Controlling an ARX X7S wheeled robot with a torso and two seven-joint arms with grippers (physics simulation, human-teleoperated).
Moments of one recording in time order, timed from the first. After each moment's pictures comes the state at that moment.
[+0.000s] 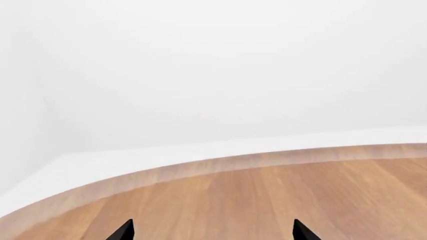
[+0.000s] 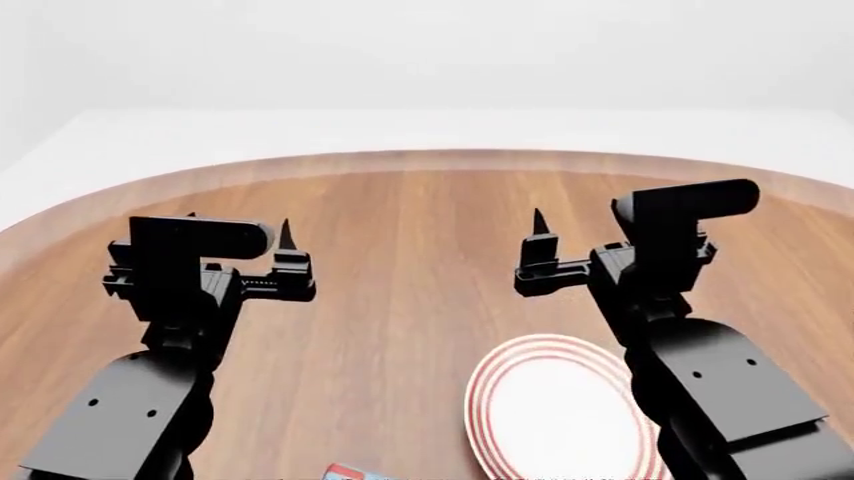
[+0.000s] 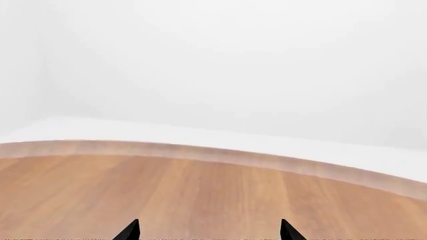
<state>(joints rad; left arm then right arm) -0.46 -0.26 0.05 0.47 -0.26 -0.86 -0.16 0.57 0.26 -0.06 -0.43 0.35 0.97 0.08</state>
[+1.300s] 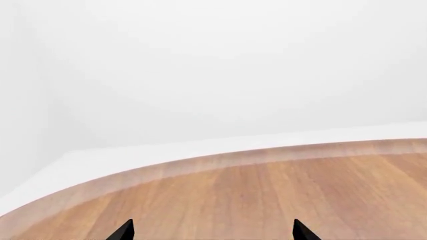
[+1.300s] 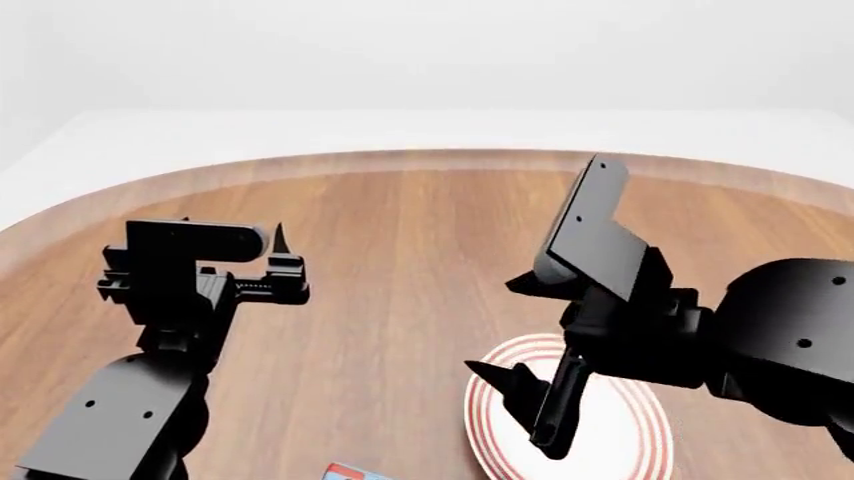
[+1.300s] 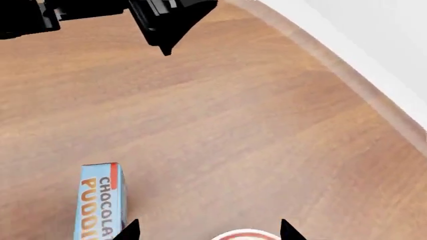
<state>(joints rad) -0.45 -0.29 0.06 0.45 -0.27 -0.84 -0.17 1.09 0.69 -0.40 -0.59 1.09 1.51 -0.28</state>
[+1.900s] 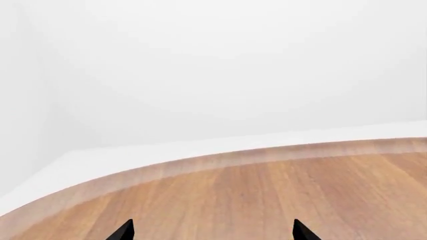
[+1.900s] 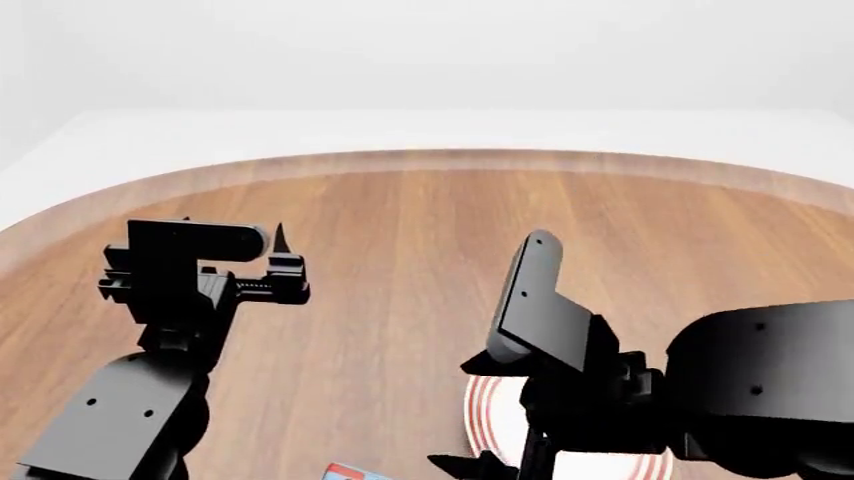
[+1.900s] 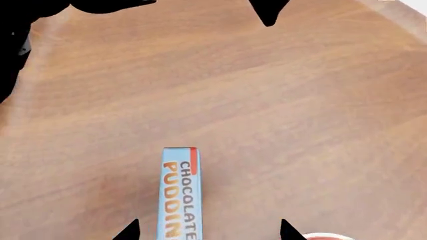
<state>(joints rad) -0.45 -0.30 0.06 0.44 -0.28 -0.84 -0.18 1.04 0.68 -0.50 -0.58 1.35 1.46 -0.16</state>
